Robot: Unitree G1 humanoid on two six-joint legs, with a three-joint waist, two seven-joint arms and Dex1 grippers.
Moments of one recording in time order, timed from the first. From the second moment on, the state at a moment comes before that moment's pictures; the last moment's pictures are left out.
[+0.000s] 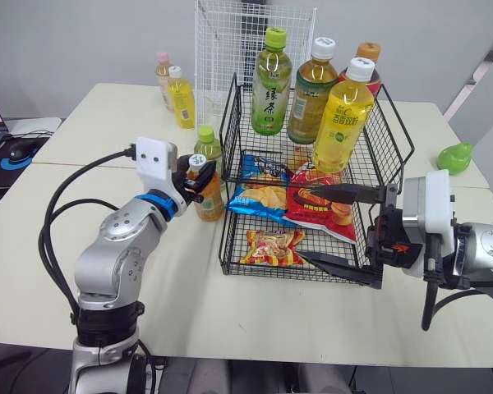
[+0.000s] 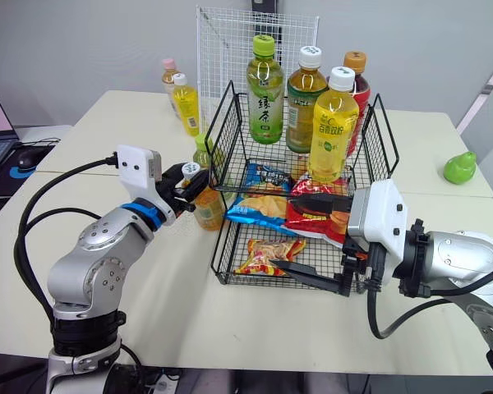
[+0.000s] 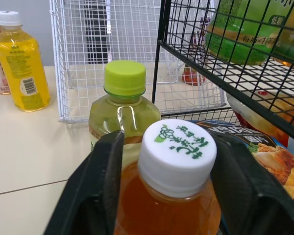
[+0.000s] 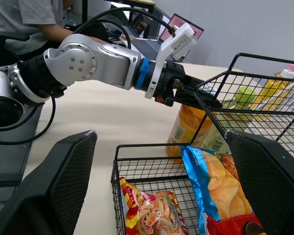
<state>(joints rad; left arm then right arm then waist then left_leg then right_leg) -0.44 0.38 0.17 -0.35 -0.42 0.71 -0.27 -0.31 -0.90 -0.15 -0.86 0.97 0.67 0.63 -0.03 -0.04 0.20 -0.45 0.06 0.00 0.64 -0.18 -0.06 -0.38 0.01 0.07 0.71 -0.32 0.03</state>
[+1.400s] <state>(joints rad) -1.60 0.93 0.08 0.42 -0.74 1.05 -1.12 -0.20 -1.01 -0.53 -0.78 1.11 0.67 0.61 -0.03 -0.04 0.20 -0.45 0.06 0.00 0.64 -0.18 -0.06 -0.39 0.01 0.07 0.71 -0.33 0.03</state>
